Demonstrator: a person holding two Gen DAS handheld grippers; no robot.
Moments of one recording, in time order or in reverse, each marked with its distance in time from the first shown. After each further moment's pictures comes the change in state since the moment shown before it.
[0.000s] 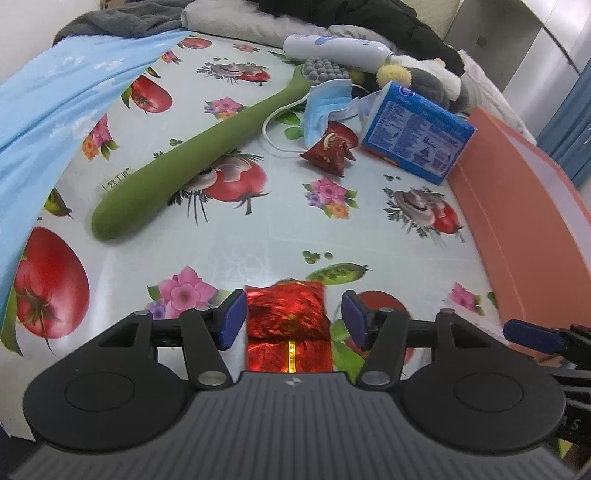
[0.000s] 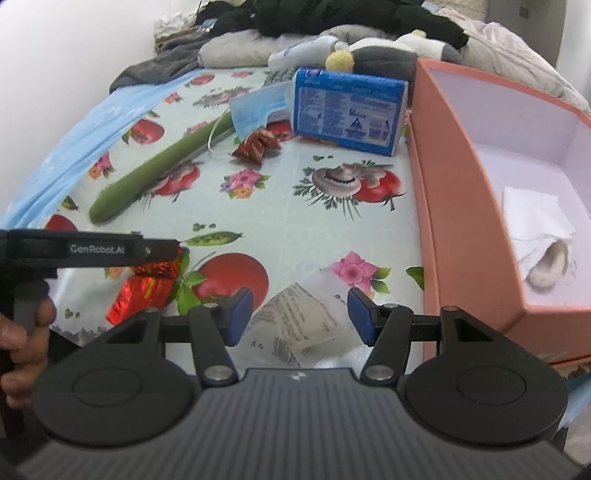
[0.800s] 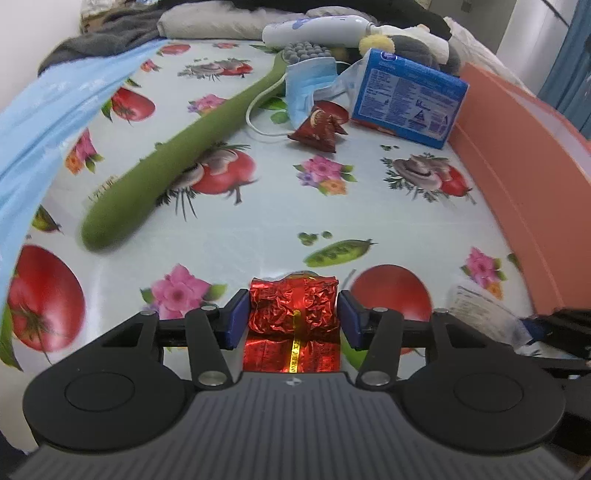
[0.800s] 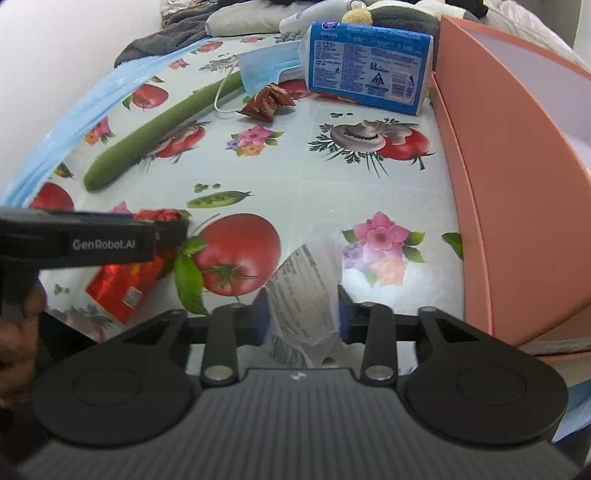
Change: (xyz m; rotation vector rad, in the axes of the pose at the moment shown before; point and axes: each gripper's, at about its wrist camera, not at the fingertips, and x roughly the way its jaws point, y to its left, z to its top) left arm 0.010 -0.016 -0.011 0.117 0.019 0.042; right arm 0.036 0.008 -0.017 -0.005 0.079 0.039
